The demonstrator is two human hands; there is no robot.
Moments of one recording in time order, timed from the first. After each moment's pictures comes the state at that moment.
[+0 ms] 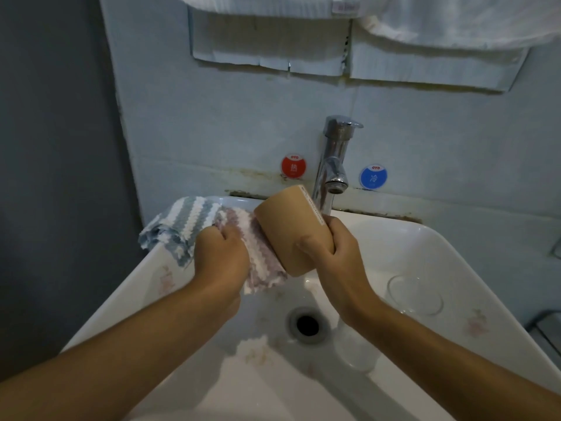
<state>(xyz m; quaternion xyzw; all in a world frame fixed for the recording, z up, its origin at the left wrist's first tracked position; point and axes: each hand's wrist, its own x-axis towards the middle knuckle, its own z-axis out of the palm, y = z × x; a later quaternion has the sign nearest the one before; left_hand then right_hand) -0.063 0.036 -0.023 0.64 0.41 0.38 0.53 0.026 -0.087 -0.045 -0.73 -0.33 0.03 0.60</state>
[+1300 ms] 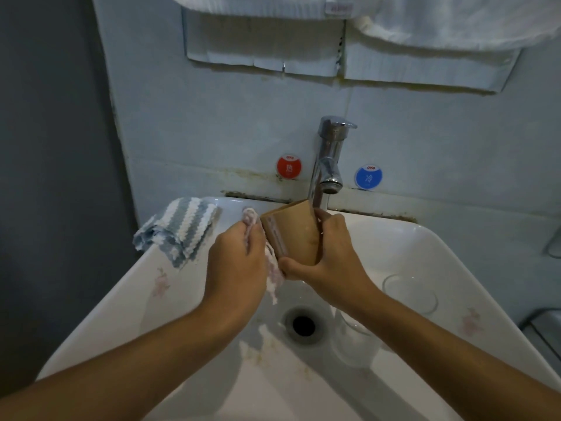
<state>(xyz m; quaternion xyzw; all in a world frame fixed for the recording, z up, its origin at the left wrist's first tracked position) -0.071 0.012 -0.029 0.74 0.22 0.44 0.46 0.044 -0.092 -0.044 -0.81 -0.40 -0.04 0.42</state>
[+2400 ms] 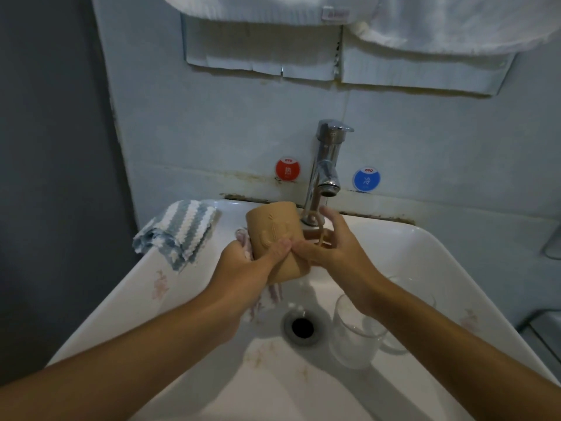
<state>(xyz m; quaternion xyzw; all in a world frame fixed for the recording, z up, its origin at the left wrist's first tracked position) -0.070 0.019 -0.036 0.69 0.23 0.23 0.65 0.050 -0.101 -0.027 -0.69 -0.37 0.18 0.60</state>
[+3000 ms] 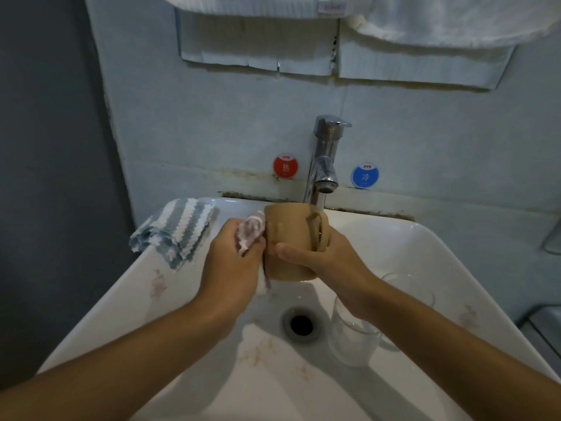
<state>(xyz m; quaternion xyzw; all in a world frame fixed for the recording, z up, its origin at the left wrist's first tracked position) -0.071 0.019 -0.033 0.73 0.24 0.36 0.54 0.054 -0.095 -0.044 -0.69 -0.34 0.21 0.61</state>
